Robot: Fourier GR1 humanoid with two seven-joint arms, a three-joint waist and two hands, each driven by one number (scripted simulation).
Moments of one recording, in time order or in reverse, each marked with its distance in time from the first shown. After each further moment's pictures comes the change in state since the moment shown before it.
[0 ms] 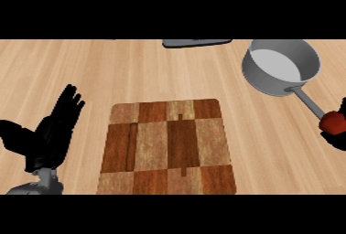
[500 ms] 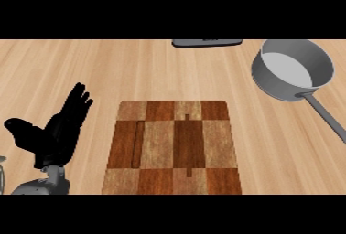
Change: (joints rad) left arm -0.021 -0.017 -0.029 0.019 -0.010 -0.016 -0.014; right arm 0.189 -0.215 -0.488 -0.127 -0.290 0.037 -0.309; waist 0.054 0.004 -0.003
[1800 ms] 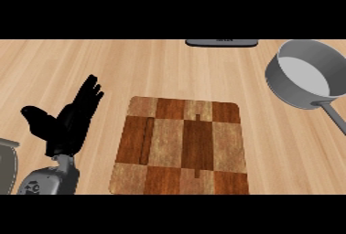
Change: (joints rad) left arm -0.083 -0.030 -0.006 0.051 -0.021 -0.041 0.012; right arm -0.484 -0.065 0.236 0.185 -0.108 0.022 0.289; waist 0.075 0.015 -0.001
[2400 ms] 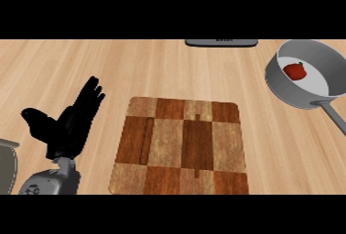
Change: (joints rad) left arm 0.016 -0.014 -0.009 -0.027 -0.008 0.001 0.019; right arm -0.082 0.204 0.082 0.232 -0.028 -0.015 0.058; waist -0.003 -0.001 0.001
